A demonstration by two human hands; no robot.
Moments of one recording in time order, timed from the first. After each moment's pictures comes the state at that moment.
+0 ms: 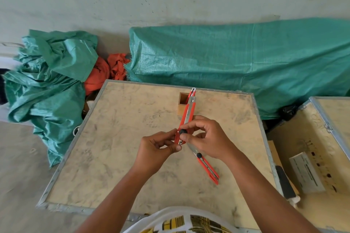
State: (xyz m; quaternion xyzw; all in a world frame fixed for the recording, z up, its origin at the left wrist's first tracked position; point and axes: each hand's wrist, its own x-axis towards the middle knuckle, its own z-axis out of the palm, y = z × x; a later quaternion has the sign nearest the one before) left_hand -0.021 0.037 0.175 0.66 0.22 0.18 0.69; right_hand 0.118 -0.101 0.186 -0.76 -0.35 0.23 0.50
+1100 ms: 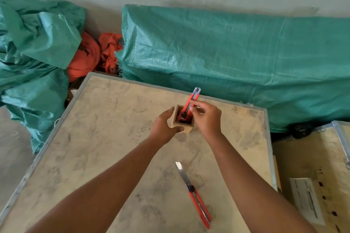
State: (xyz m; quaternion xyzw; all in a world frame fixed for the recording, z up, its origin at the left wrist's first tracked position) left_hand 0.200 0.137 0.060 0.76 0.36 0.04 0.55; right_hand 0.312 0.020 0.088 -0.86 -0.24 0.05 0.45
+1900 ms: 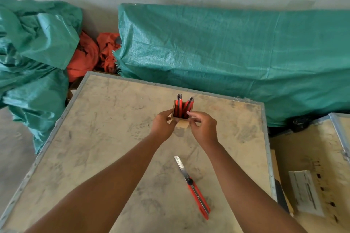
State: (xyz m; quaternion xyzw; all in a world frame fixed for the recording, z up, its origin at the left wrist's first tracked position) left_hand 0.203 0.126 0.051 0.76 0.36 0.05 0.53; right_hand 0.287 -0.014 0.059 -0.86 -0.29 0.04 0.42
